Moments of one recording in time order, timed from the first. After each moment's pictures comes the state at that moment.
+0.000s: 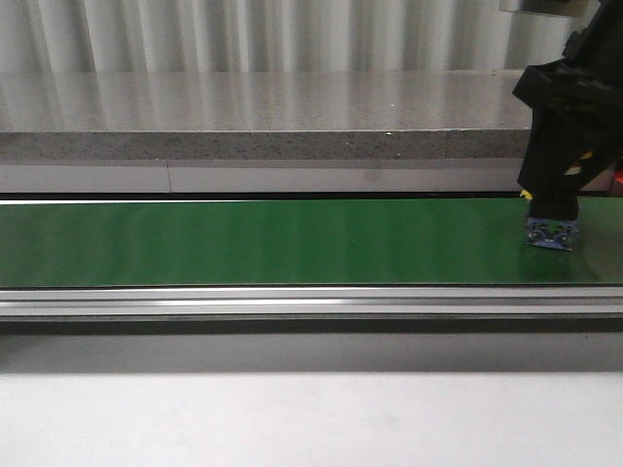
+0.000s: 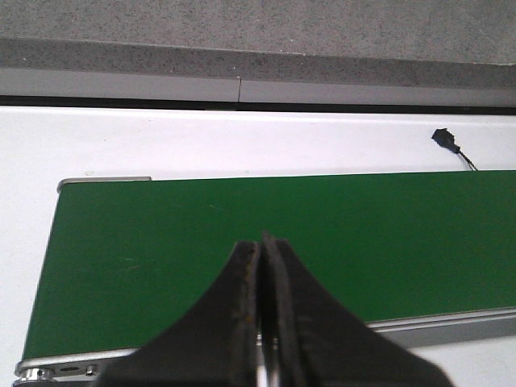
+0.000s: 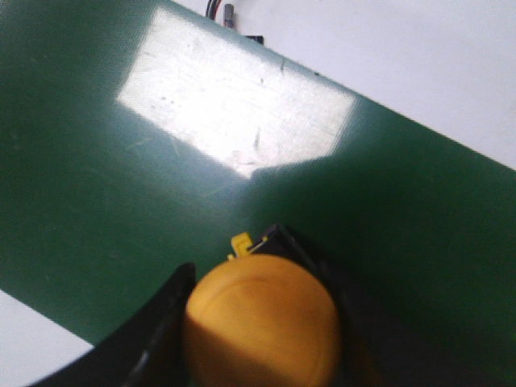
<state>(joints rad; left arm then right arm) 0.14 0.66 -0.62 -0.67 0.63 0.58 0.11 1.58 -1.15 0.30 0.81 -0.39</state>
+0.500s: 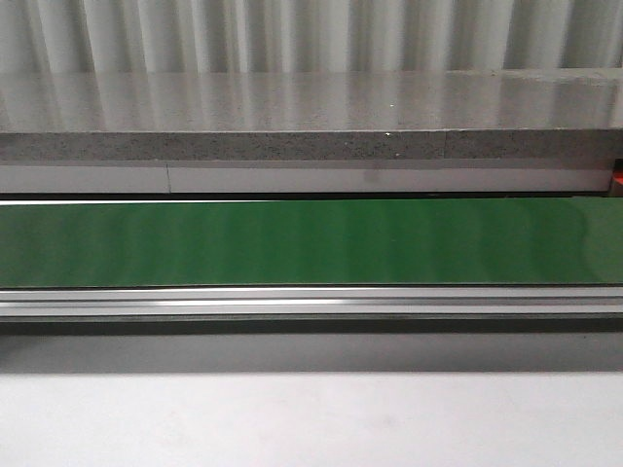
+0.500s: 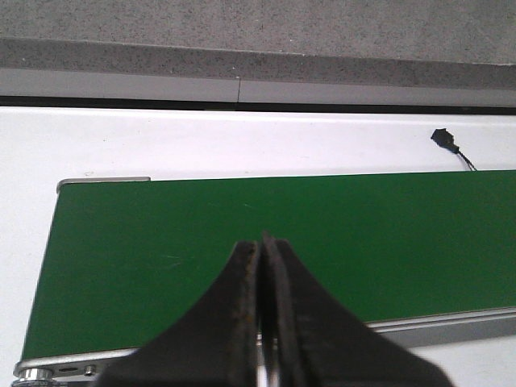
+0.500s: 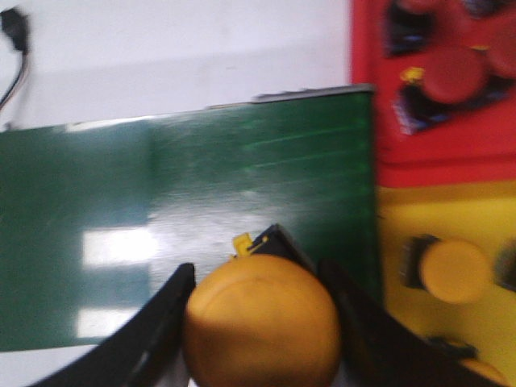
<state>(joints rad) 0.14 0.66 -0.62 -0.67 0.63 0.58 -0.37 1.26 -1.12 0.26 0.93 -0.18</state>
